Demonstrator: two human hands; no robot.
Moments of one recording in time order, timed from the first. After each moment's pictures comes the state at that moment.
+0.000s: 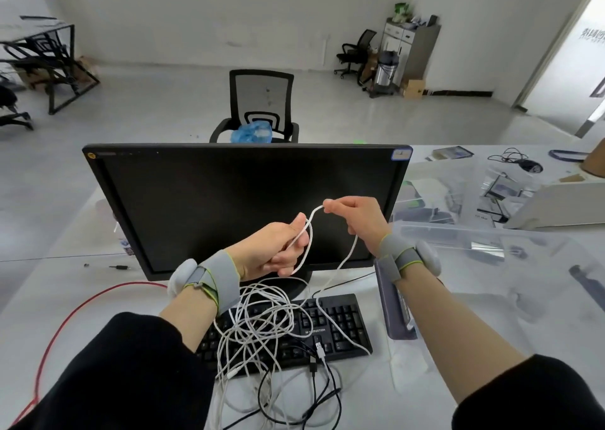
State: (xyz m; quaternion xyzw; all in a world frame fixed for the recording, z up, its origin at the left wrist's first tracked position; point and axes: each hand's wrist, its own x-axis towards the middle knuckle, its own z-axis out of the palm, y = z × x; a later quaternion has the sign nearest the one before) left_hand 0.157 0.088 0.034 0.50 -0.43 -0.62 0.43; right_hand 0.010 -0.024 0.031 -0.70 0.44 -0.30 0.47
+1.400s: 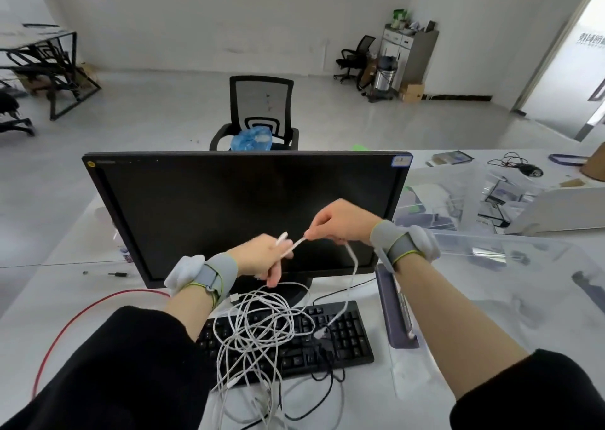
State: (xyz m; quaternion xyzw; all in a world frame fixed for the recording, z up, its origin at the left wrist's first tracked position) left_hand 0.184 0.069 0.012 0.71 -0.55 -0.41 0.17; right_hand 0.030 -0.024 0.062 -0.83 0.38 -0.02 0.42
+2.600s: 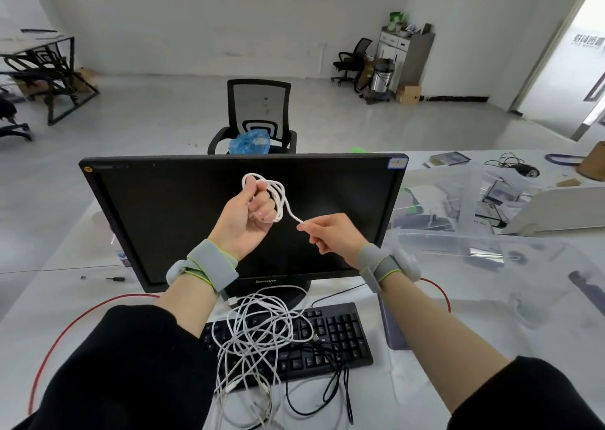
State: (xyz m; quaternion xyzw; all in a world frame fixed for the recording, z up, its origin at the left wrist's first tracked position) left_hand 0.190 0.054 0.046 0.30 -0.20 -0.59 0.72; right_hand 0.034 -0.018 0.023 -0.69 0.43 -0.20 0.55
